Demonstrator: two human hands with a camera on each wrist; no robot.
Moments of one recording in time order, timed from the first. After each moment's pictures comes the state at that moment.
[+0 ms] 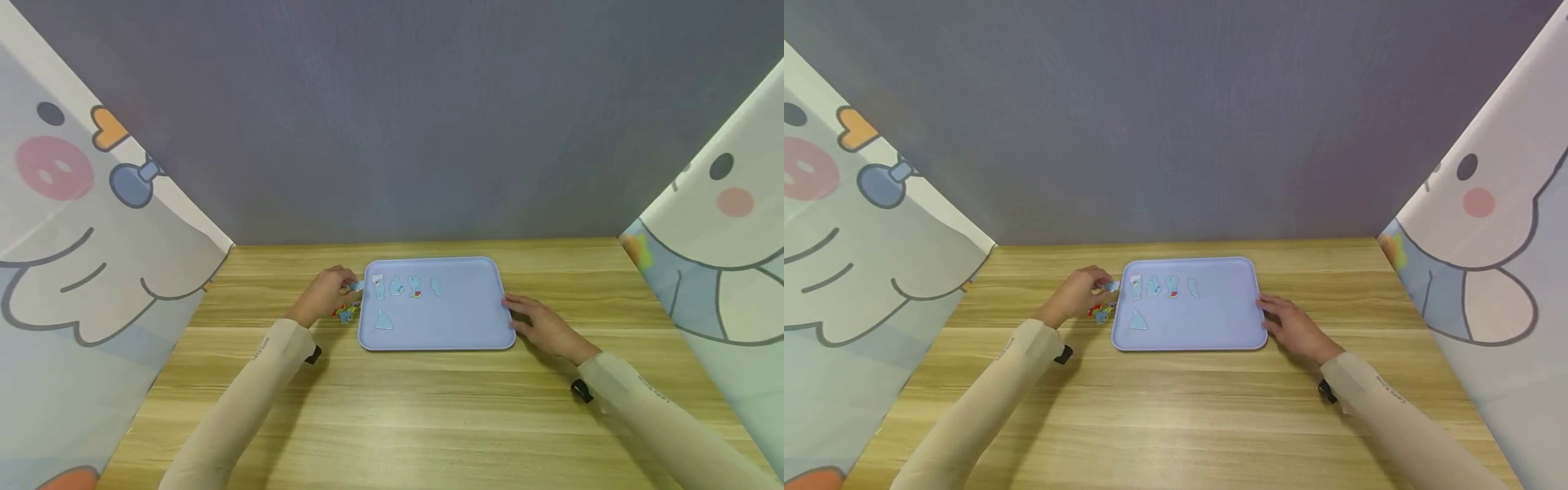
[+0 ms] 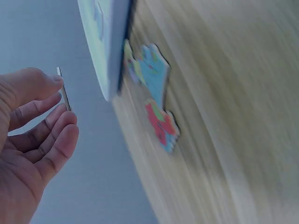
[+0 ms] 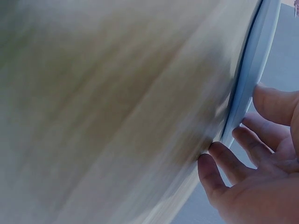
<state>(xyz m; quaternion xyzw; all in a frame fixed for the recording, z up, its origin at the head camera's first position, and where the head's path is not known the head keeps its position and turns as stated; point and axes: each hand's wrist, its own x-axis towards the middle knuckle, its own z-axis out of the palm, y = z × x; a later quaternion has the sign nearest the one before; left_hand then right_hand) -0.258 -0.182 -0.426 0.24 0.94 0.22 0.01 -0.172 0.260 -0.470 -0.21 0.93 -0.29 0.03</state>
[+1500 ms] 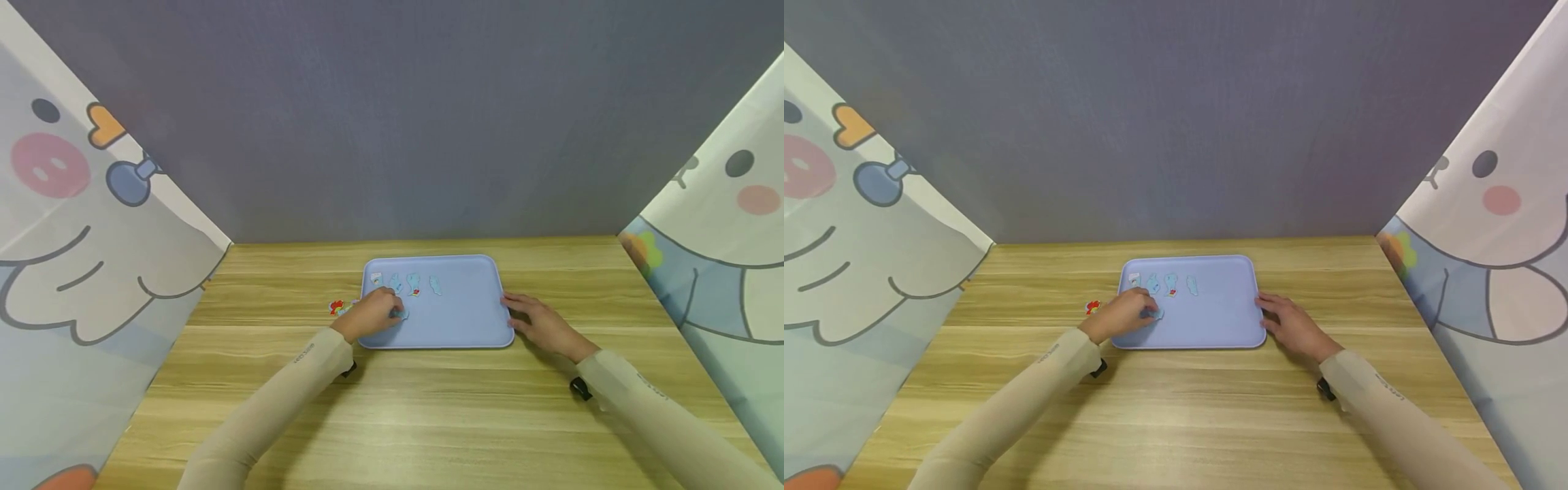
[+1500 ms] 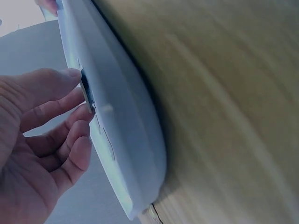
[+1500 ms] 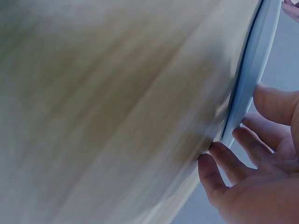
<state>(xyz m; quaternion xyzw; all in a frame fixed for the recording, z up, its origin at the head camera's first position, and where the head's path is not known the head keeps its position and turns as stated) -0.231 -0.101 -0.444 0.37 0.92 0.13 0.07 -0.174 0.260 -0.472 -0.22 0.93 -0.29 0.02</state>
